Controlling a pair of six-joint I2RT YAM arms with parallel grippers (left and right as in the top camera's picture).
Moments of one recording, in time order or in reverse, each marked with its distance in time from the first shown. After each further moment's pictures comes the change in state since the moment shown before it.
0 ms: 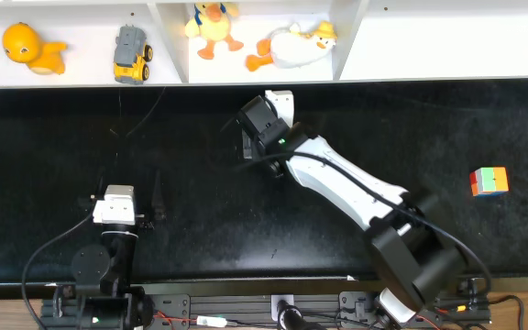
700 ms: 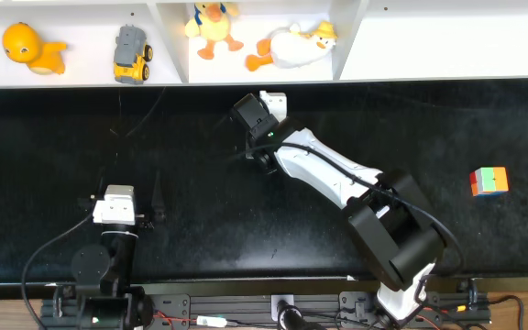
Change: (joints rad) left arm 0.000 0.000 0.000 0.000 0.000 0.000; right arm -0.001 0.109 0.052 0.011 -0.054 0.037
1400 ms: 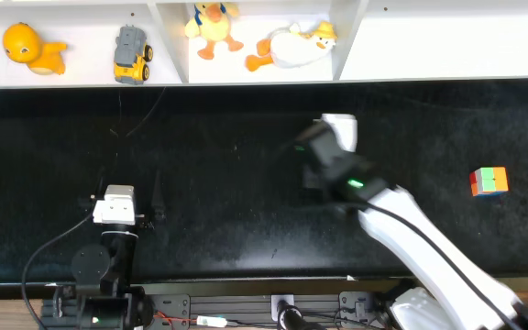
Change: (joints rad) left arm 0.000 0.000 0.000 0.000 0.000 0.000; right arm -0.153 -0.674 -0.383 -0.180 0.051 -0.110
